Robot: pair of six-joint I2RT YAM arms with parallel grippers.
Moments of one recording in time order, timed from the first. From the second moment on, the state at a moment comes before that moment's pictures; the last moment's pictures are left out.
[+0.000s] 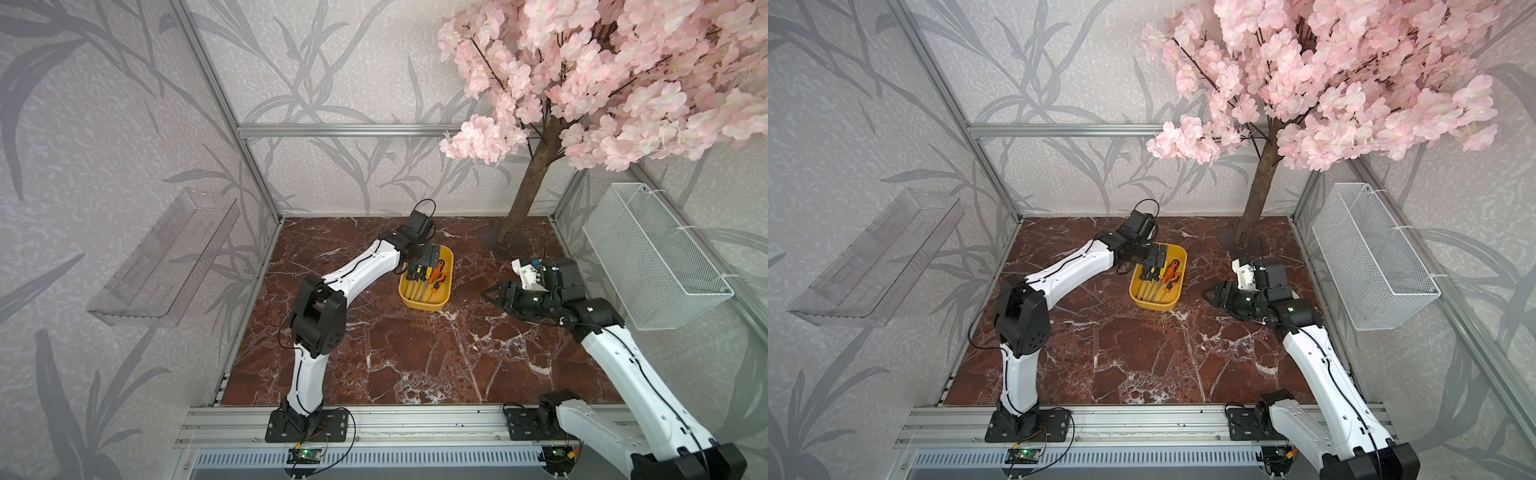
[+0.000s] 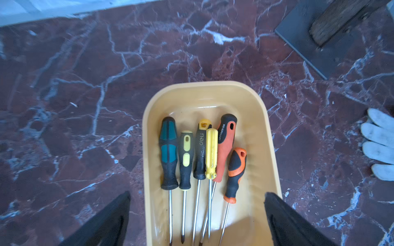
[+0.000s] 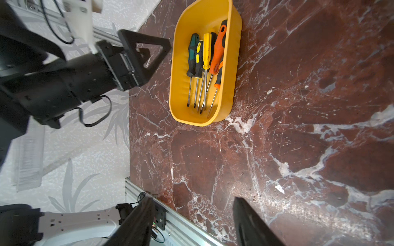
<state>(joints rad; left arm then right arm) -0.62 1.96 1.73 -0.66 -0.14 -0.35 0.19 0.98 0.91 -0.74 -0.54 0.66</state>
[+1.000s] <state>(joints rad) -0.08 1.20 0.47 0.23 -0.54 -0.21 0.08 1.07 0.34 0.27 0.60 0.18</state>
